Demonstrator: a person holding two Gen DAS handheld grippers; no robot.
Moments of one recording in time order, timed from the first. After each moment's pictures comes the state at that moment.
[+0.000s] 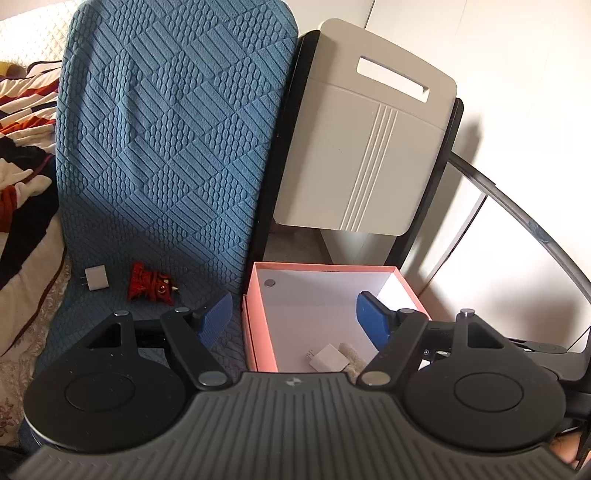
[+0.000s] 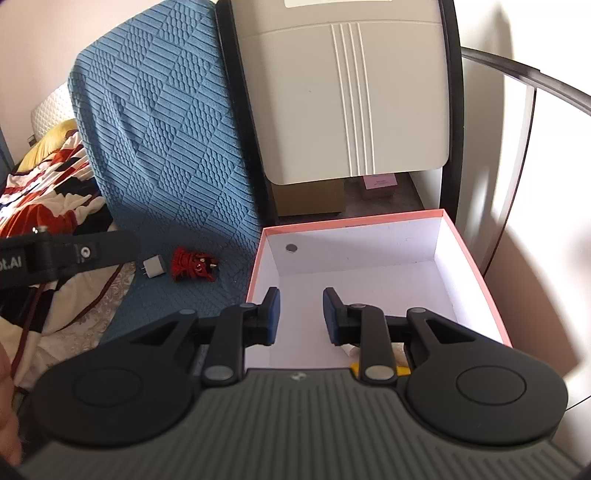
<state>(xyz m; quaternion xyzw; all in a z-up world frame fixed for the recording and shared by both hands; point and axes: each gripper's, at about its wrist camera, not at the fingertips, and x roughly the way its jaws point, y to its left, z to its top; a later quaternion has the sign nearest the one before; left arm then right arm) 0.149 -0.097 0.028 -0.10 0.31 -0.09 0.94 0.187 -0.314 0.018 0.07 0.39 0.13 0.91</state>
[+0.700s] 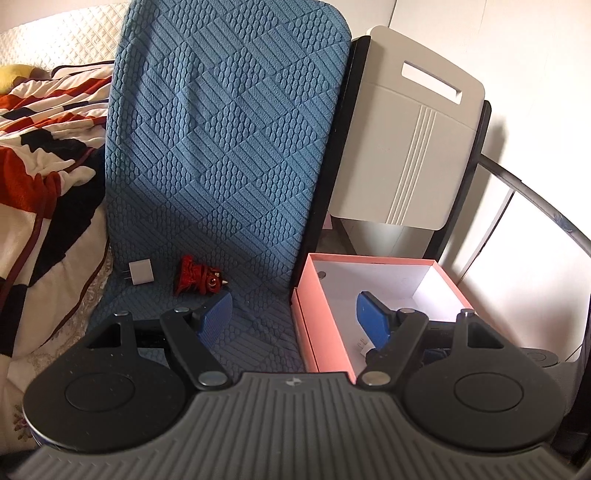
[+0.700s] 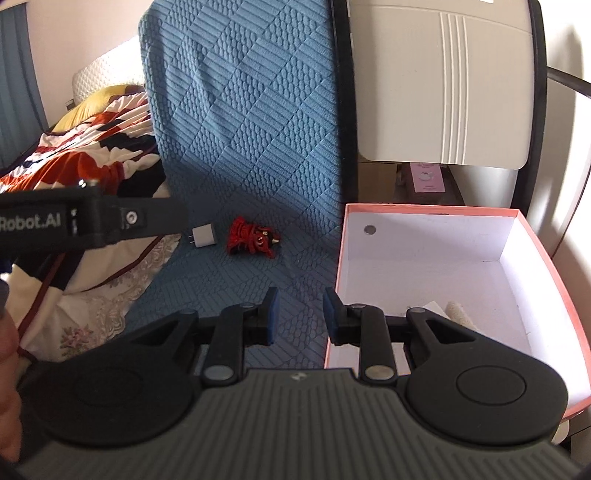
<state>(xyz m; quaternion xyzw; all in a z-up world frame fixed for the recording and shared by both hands) 0.117 -0.037 -0.008 -0.09 0.30 -0.06 0.95 0.160 -0.221 -0.009 0.02 0.38 0.19 0.91</state>
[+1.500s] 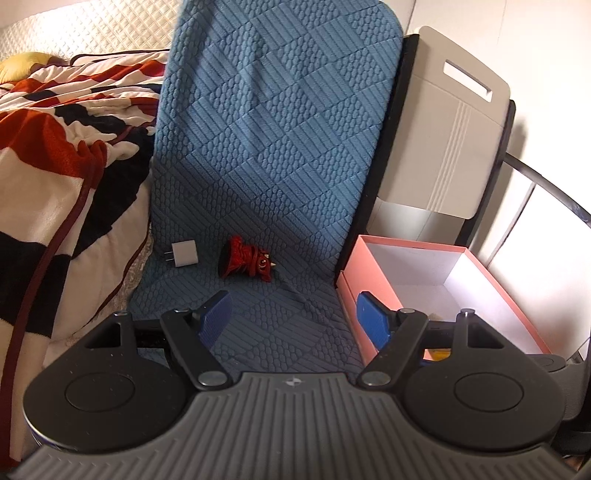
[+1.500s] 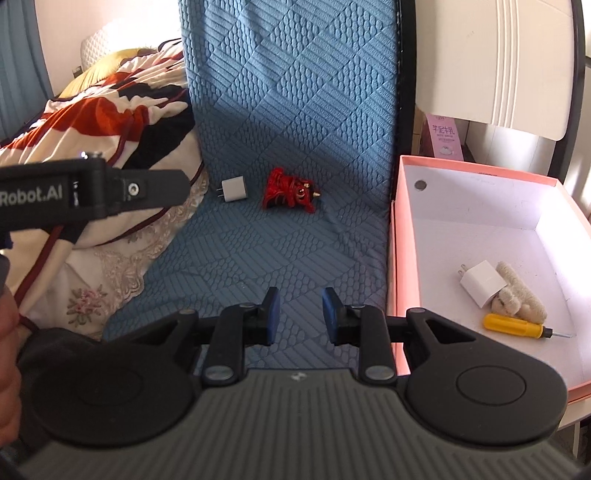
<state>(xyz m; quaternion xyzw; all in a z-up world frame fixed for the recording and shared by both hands) 0.094 0.044 -0.048 -0.10 0.30 -0.03 0.95 0.136 -0.152 -0.047 0.00 0.41 0.19 0.89</state>
